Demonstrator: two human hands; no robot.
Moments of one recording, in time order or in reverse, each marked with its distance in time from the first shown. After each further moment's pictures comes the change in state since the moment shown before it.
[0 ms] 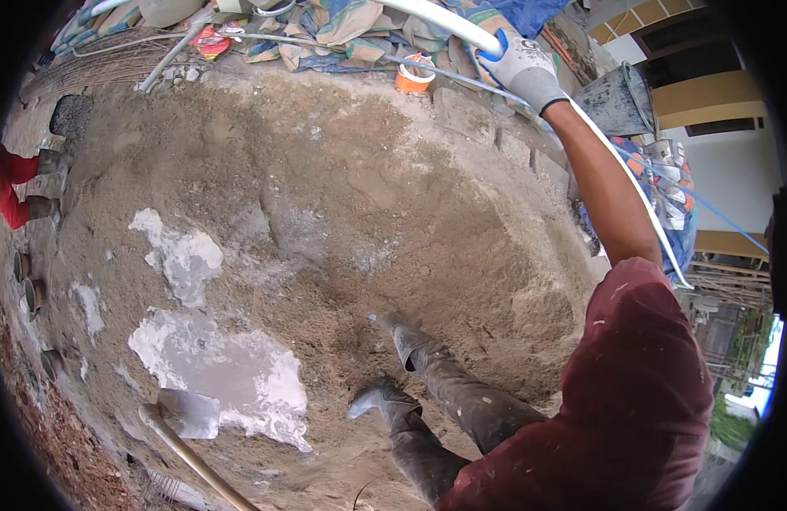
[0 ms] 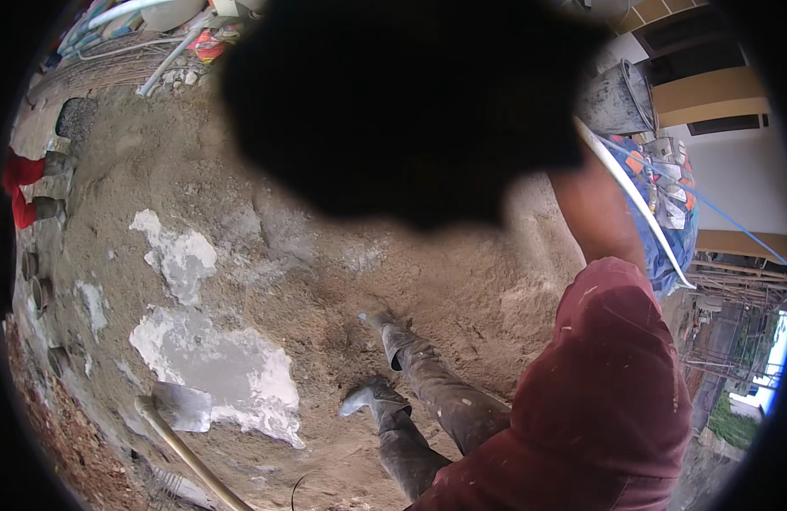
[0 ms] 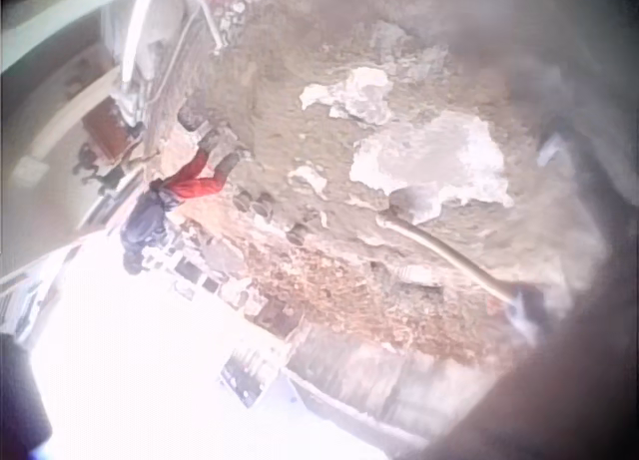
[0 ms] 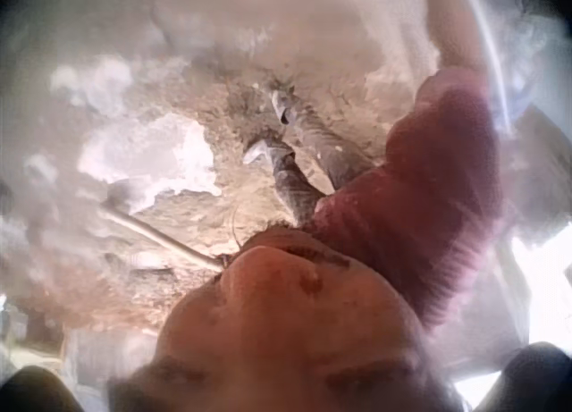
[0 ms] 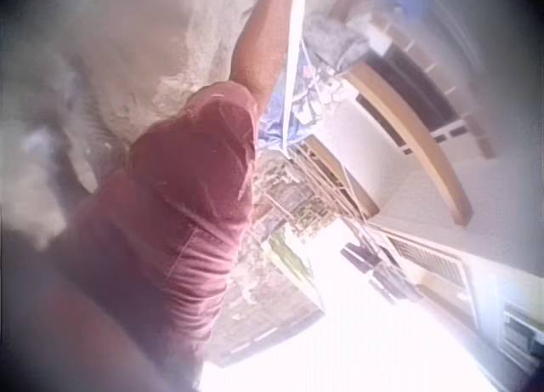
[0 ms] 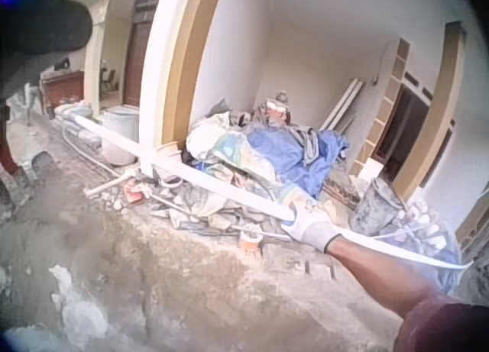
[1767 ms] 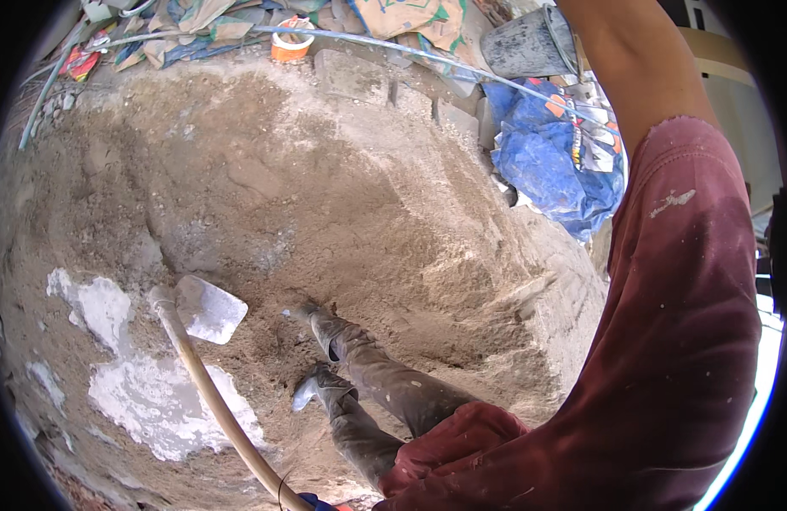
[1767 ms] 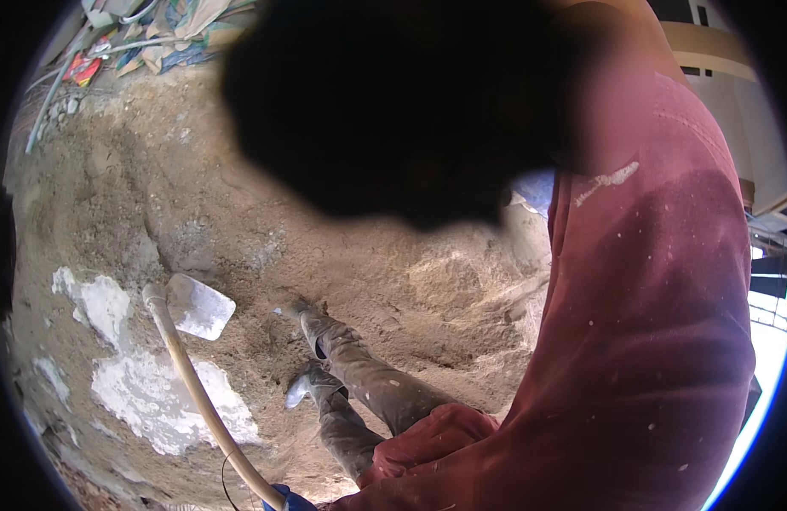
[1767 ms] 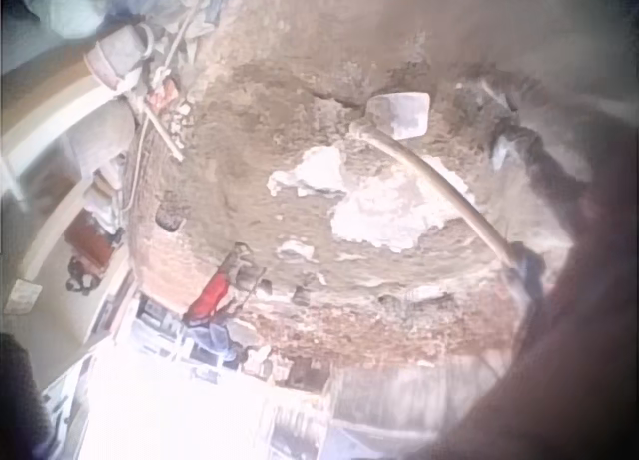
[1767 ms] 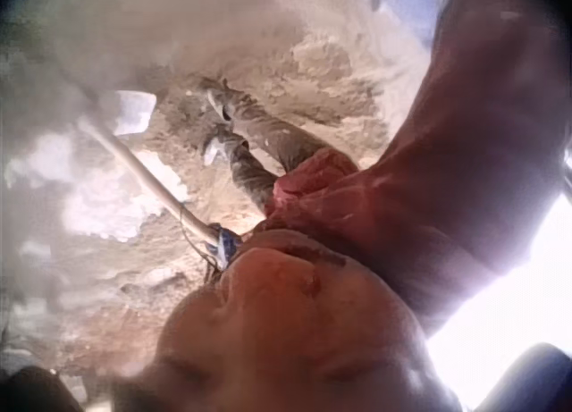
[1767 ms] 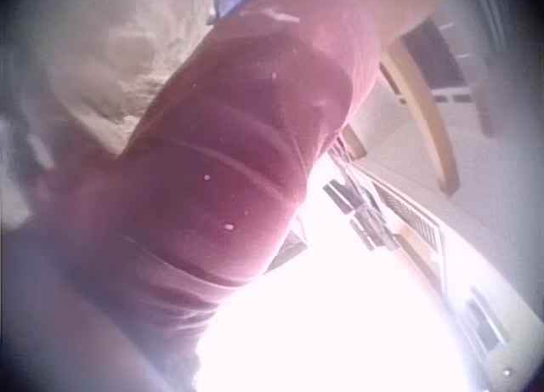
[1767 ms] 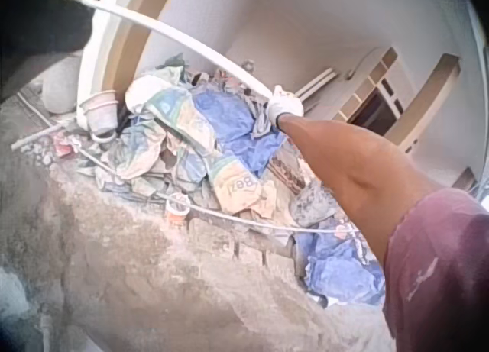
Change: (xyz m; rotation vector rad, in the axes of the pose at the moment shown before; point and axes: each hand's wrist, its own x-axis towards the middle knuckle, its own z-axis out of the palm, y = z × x) left_hand -0.190 0.090 0.065 0.149 -0.365 -0.588; right_hand 0.255 0.188 -0.058 -0.398 0.470 0.120
